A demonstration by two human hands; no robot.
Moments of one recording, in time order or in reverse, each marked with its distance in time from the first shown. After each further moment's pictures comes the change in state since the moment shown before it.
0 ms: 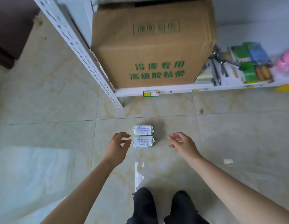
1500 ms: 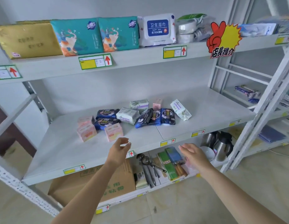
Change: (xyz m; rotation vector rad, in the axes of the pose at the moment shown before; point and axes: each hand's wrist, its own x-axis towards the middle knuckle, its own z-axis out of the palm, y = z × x) left_hand -0.061 0.560 -0.014 -0.203 0.008 0.474; right_hand -0.167 -0.274 -0.474 0.261 0.401 -0.365
